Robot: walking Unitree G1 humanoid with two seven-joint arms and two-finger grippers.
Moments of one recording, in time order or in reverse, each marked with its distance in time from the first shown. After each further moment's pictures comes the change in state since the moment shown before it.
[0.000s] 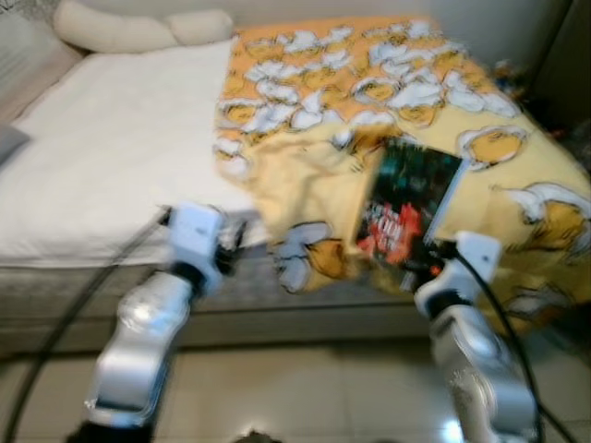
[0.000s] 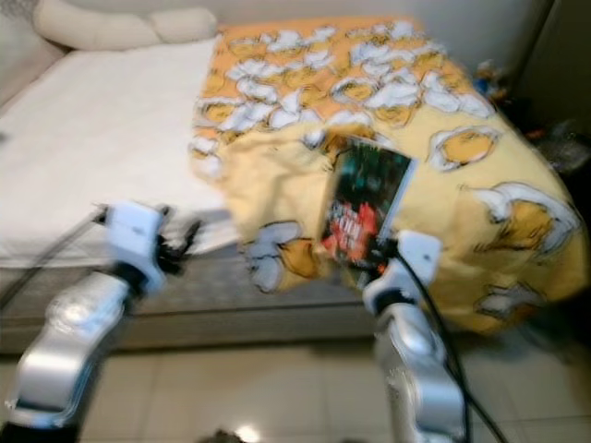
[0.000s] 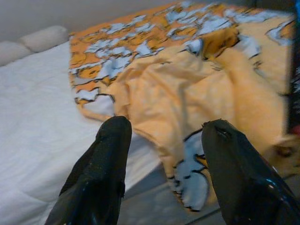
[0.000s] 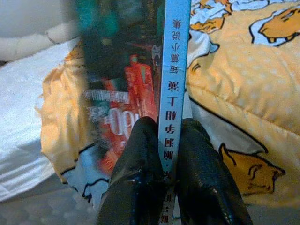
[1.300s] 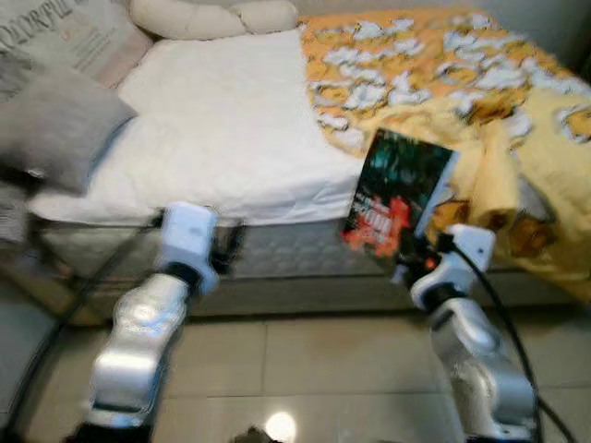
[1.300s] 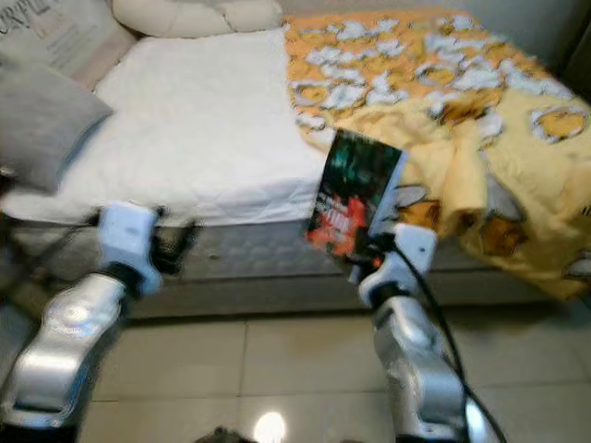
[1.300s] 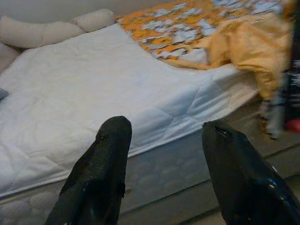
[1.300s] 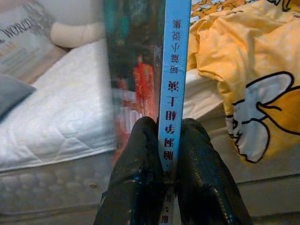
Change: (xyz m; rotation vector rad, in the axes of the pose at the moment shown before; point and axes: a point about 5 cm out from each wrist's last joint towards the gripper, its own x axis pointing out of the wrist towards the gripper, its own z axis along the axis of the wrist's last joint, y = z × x) left arm -0.001 0.003 -0.001 -0.011 0.007 0.027; right arm 0.006 0.006 0.006 0.030 -0.007 0.104
